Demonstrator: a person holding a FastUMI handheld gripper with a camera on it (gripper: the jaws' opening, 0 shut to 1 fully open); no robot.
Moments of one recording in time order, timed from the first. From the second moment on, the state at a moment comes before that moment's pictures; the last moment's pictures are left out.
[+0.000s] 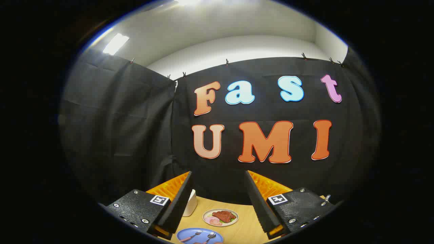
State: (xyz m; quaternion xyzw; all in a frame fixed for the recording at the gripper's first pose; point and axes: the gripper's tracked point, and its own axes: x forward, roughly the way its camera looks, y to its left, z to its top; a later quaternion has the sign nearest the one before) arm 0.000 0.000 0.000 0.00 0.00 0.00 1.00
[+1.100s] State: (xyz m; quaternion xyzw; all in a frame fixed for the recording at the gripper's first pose) arm 0.031 0.033 -0.164 0.01 0.23 0.04 0.97
